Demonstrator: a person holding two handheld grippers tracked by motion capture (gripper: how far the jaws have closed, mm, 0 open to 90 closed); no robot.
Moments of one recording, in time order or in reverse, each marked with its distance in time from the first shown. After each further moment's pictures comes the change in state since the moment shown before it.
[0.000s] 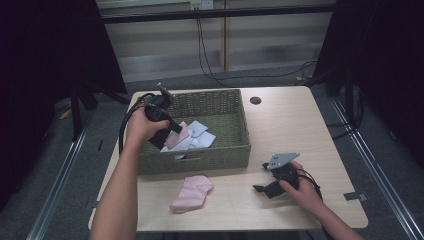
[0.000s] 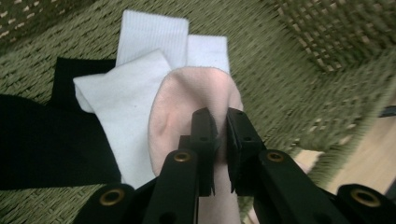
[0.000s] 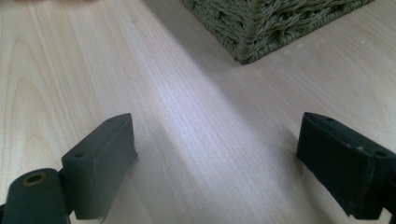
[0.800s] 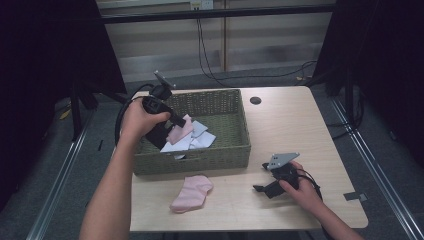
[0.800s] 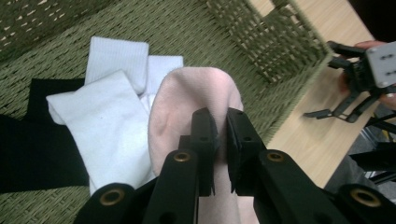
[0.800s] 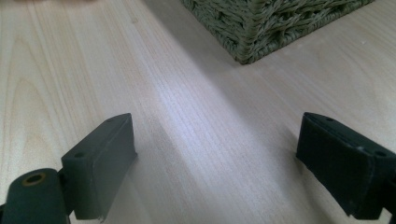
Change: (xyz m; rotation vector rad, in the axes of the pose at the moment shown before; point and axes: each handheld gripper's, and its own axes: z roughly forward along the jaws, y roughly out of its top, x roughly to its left) left arm -0.032 0.011 -0.036 -0.043 -0.069 0.007; right arm 0.000 0.000 0.000 0.000 -0.001 -0.001
